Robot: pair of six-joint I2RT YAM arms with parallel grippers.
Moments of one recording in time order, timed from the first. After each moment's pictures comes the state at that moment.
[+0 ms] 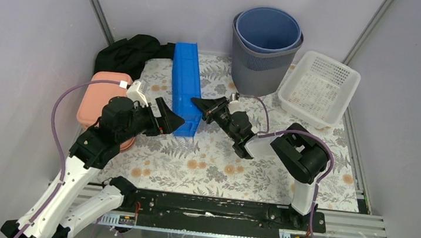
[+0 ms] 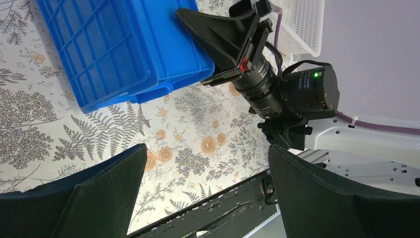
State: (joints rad) left arm -0.48 0.72 0.97 -0.67 0.13 -0.68; right arm 0.82 1.91 0.85 1.19 0.00 1.63
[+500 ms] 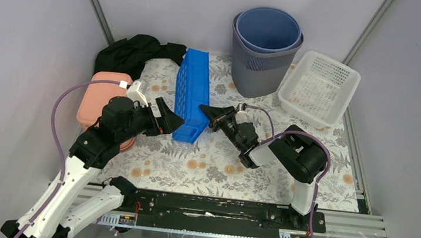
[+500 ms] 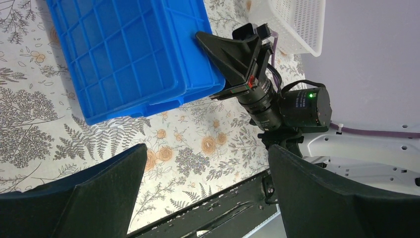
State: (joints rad) left arm -0.48 0.72 0.97 -0.68 0.13 -0.68; right arm 0.82 1.92 0.68 1.38 0.07 1.71
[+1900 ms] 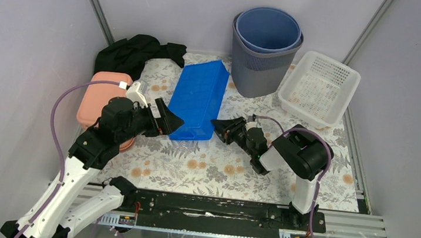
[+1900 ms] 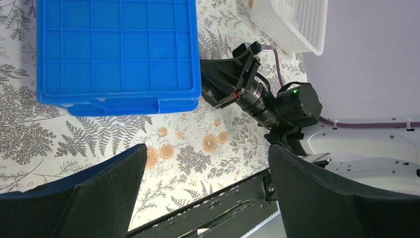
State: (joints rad) left arm -0.48 0.71 0.97 -0.69 0.13 -0.68; right arm 0.71 1.92 0.49 1.33 -0.05 1.68
